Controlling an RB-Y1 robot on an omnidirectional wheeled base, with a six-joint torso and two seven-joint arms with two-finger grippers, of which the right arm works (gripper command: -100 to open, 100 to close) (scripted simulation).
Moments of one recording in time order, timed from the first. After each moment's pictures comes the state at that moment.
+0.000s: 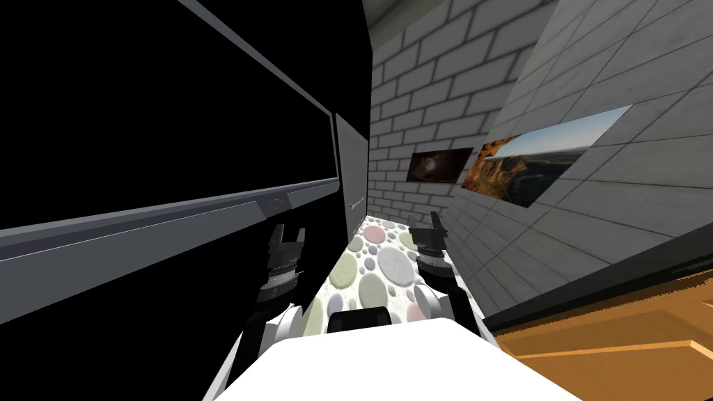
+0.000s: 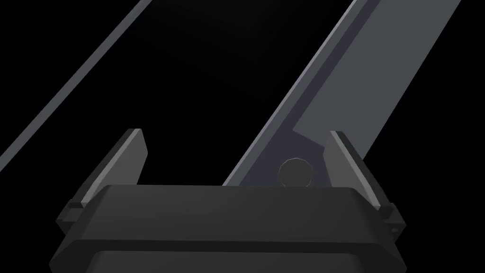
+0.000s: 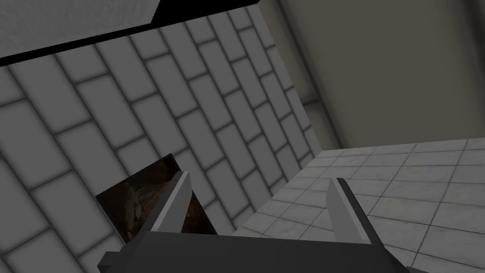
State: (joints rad) arm 0.49 -0.02 0.04 -2.24 -0.09 -0.62 -0.14
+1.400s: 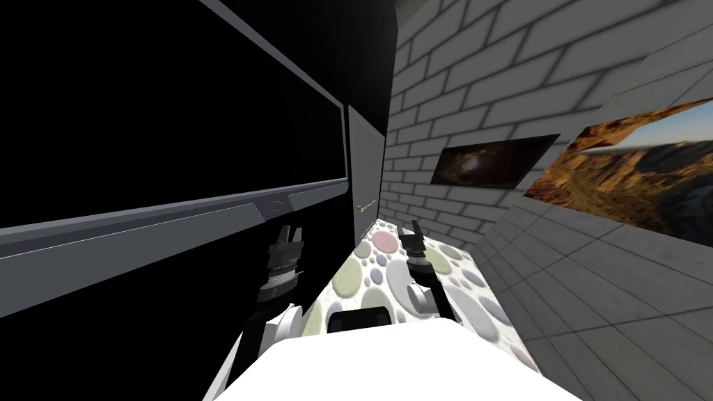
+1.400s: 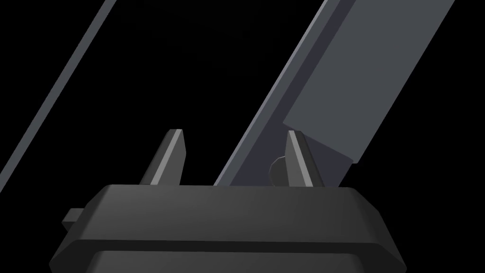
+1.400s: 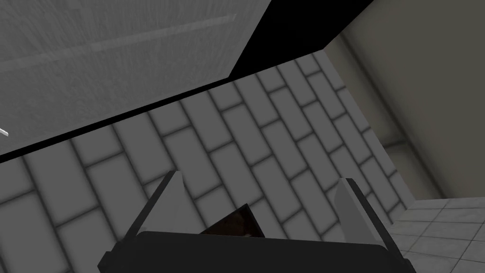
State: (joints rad) arm 0.39 -0.09 0.05 -1.93 -0.08 -0.69 -0.18
